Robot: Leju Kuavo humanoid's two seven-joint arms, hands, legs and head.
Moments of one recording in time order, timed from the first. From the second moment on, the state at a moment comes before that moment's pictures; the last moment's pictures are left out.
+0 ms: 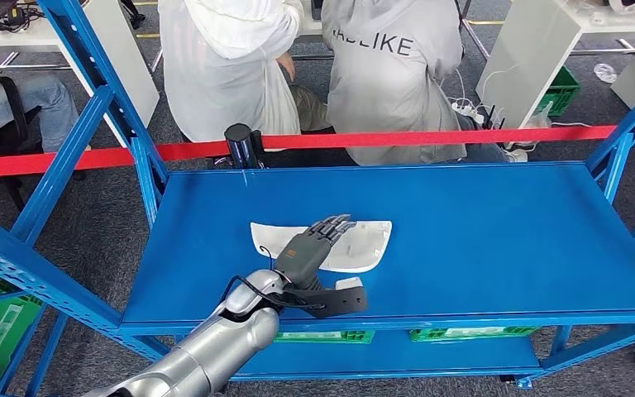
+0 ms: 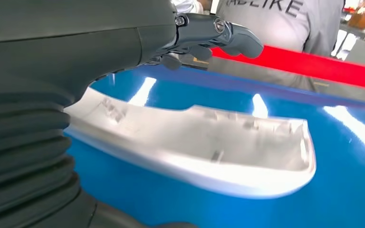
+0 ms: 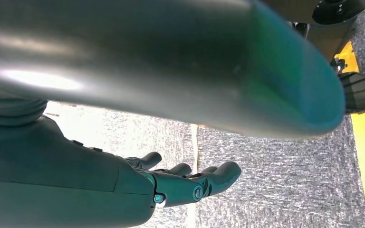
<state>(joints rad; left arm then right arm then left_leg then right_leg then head) -0.68 -0.31 -0.97 -0.50 -0.59 0.25 -0.30 -0.03 0.04 0.00 -0.18 -0.20 -0.10 0.20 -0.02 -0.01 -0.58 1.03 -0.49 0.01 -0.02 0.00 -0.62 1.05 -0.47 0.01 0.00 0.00</state>
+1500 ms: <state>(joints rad) -0.70 -0.36 -1.01 -0.38 -0.61 0.36 -0.29 -0.03 0.04 0.00 -0.18 -0.18 -0.09 0.21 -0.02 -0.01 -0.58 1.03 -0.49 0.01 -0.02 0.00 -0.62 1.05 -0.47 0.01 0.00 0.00</state>
